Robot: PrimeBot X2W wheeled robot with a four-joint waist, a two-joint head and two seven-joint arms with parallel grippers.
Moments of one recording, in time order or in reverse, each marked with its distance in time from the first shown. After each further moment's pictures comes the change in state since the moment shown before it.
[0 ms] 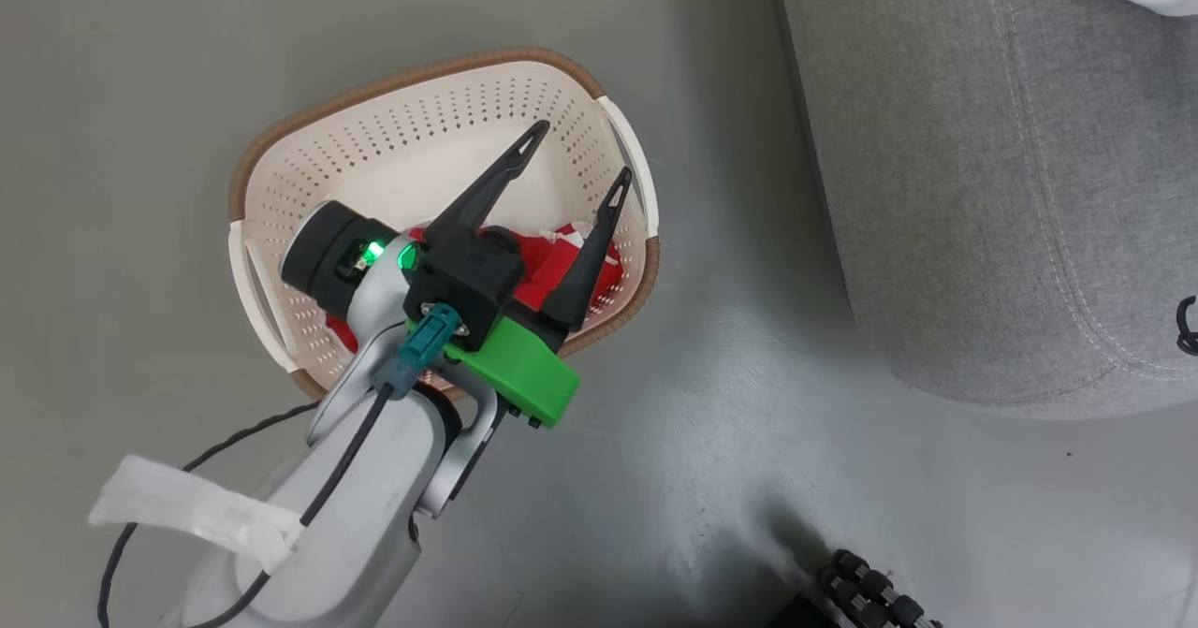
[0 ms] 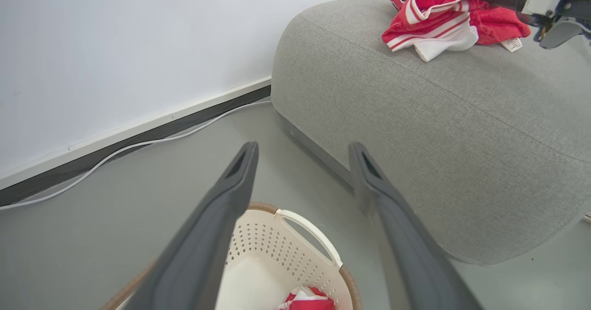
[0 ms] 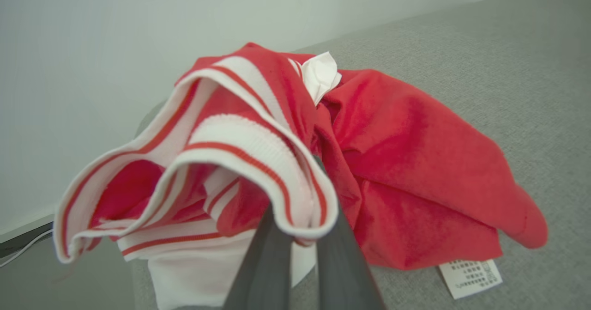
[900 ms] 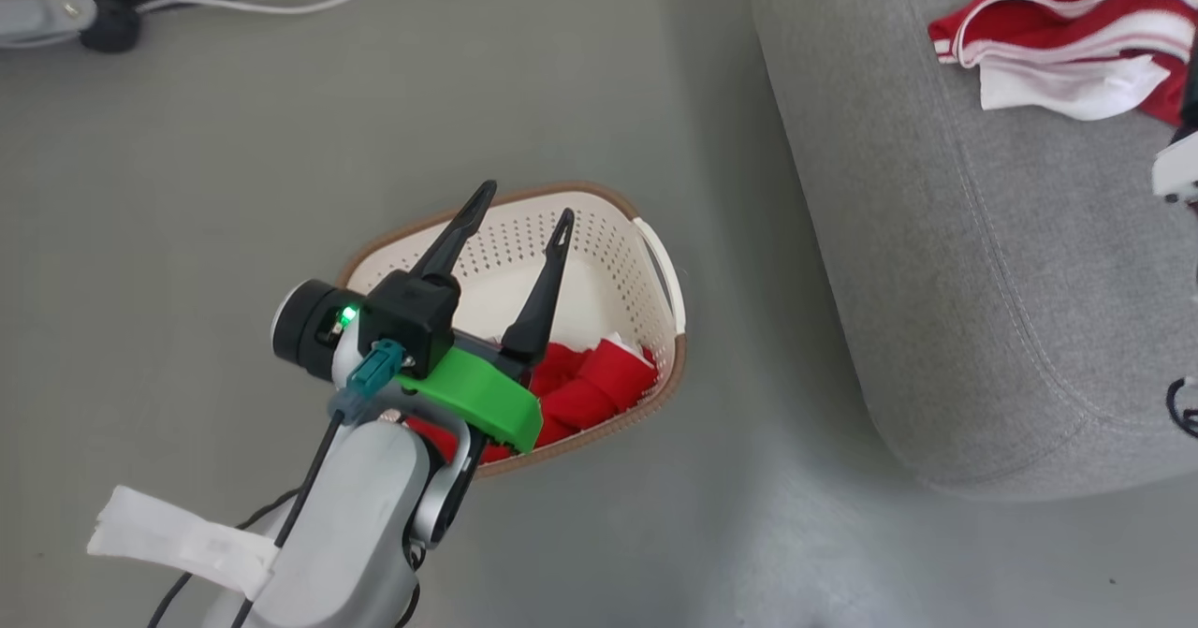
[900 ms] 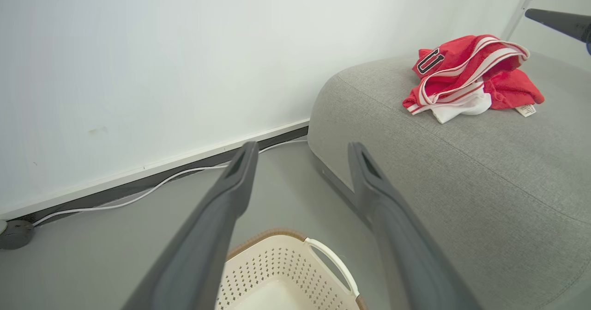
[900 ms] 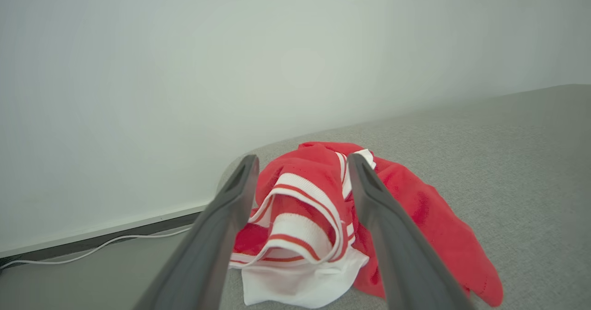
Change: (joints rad) left arm 0.083 -0.054 0.063 0.179 -0.099 0.002 -0.172; right arm 0.166 -0.015 0.030 -0.129 -0.104 0.078 -0.031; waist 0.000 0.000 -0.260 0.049
